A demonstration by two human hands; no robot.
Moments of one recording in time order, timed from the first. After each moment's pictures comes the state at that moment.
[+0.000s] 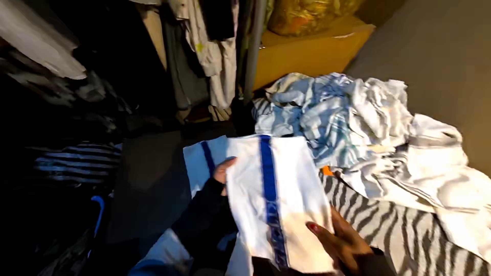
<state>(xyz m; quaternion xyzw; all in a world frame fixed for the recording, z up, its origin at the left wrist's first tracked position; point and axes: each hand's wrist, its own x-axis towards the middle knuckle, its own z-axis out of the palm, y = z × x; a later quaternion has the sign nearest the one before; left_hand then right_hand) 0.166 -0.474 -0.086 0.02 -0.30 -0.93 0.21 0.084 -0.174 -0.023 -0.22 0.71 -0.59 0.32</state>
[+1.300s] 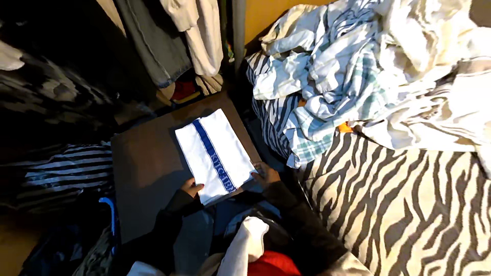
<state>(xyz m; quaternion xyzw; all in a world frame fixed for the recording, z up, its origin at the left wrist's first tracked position) 0.305 -0.539 -0.186 0.45 -0.66 -0.59 -0.12 0.103 -0.314 -0.178 -0.16 0.82 -0.36 0.41</state>
